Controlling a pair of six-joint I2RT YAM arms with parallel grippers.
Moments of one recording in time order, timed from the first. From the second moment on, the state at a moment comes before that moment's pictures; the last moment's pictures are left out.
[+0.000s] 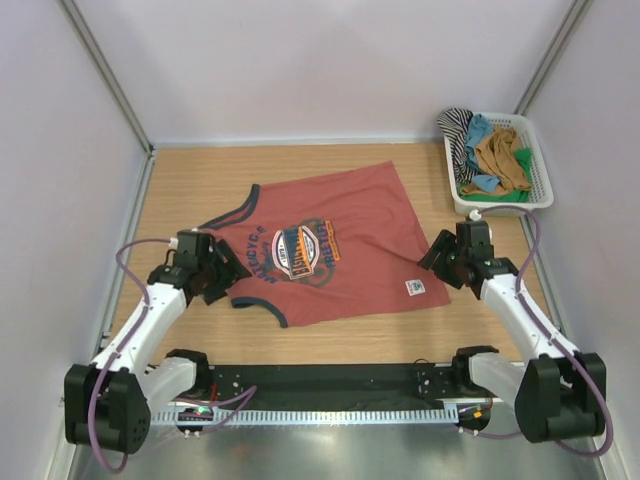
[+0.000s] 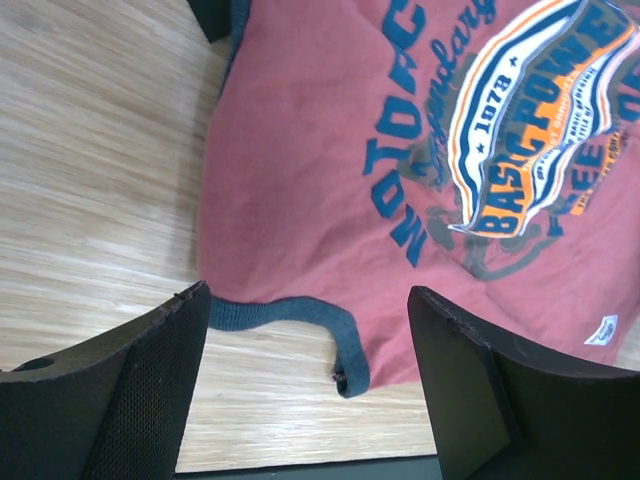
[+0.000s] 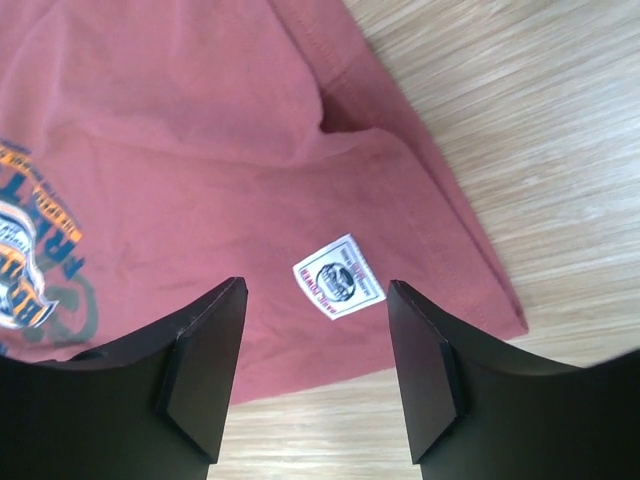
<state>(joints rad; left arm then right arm) -0.15 1.00 0.61 -0.58 0.10 -0.79 0.08 1.02 0.60 -0.47 -0.05 0.64</state>
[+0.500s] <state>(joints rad) -0.09 1.46 0.75 -0.40 0.06 -0.82 0.08 1.48 0.82 -0.33 0.07 0.58</state>
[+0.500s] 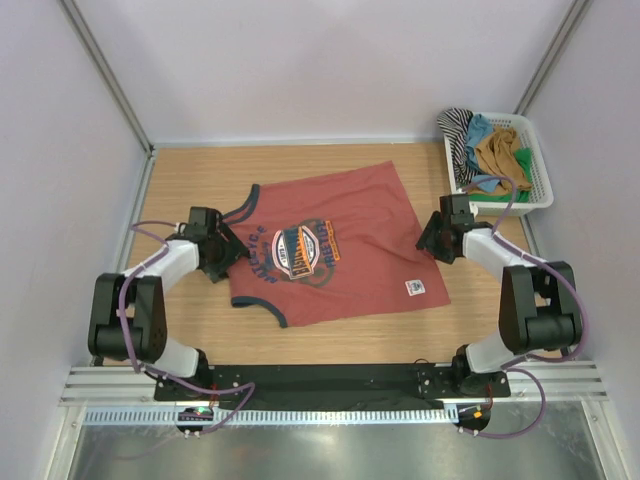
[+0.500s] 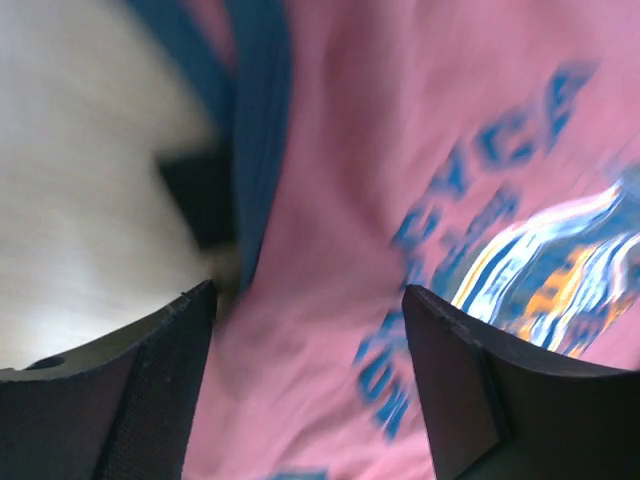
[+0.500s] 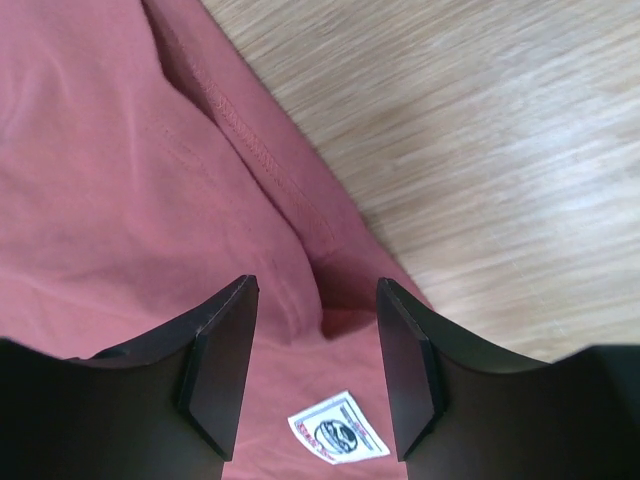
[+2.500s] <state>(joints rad) -0.08 1.29 0.66 -0.27 0.20 -0.82 0.14 0.99 0.53 -0.29 -0.11 0.66</state>
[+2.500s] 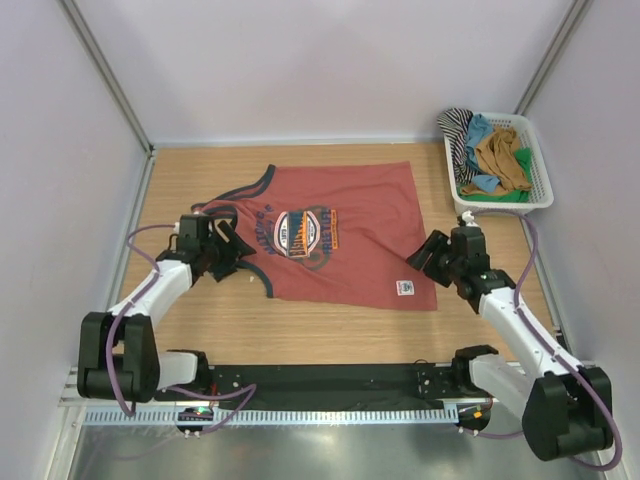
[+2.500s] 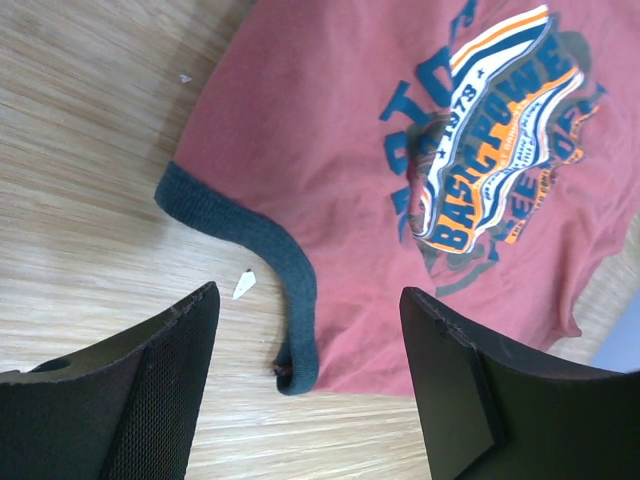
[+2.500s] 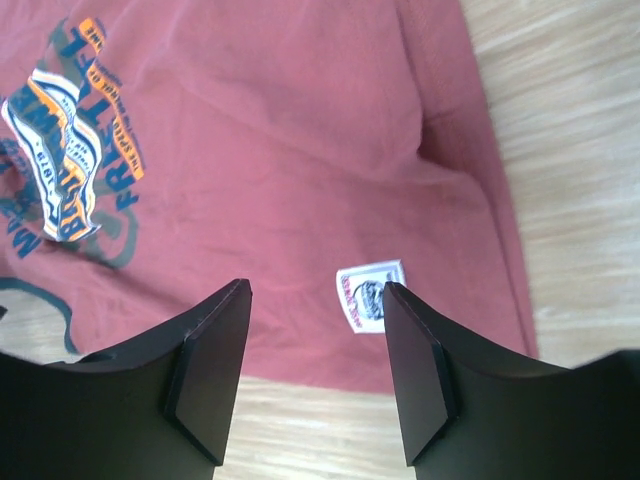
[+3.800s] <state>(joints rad) 0.37 1.20 0.59 -0.30 0.49 -0.81 1.15 2.15 1.73 -0.60 0.27 0.22</state>
